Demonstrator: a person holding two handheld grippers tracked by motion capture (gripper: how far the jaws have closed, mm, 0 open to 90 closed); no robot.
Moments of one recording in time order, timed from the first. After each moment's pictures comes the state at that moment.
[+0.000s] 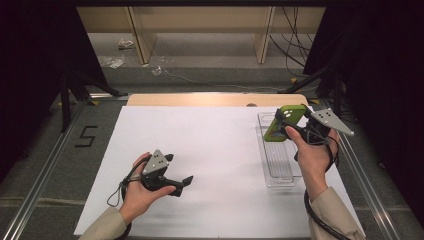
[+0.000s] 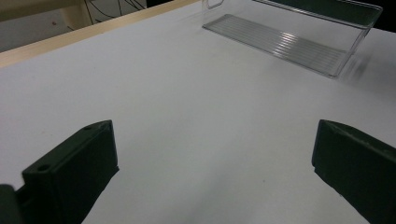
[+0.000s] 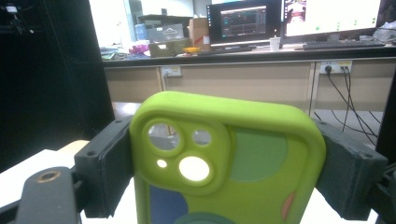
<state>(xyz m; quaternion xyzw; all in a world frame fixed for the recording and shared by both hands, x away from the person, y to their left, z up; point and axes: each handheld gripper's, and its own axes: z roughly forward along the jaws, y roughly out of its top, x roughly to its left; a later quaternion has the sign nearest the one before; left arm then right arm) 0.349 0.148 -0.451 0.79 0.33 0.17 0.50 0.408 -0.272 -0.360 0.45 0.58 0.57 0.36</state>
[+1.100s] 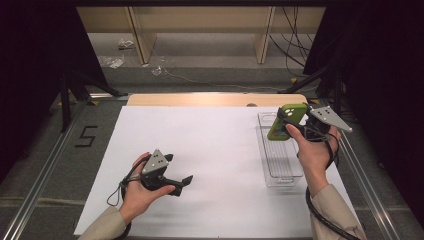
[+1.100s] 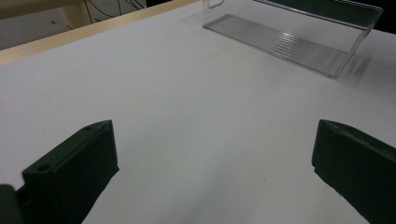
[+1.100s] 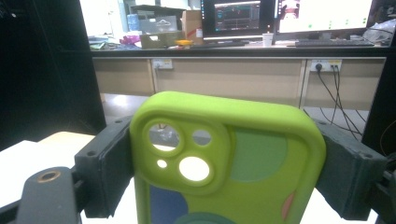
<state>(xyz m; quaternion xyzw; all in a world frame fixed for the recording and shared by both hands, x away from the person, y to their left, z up) 0.350 0.149 -0.452 0.79 0.33 0.16 0.50 0.420 -0.279 -0.365 0.45 0.59 0.55 0.37</state>
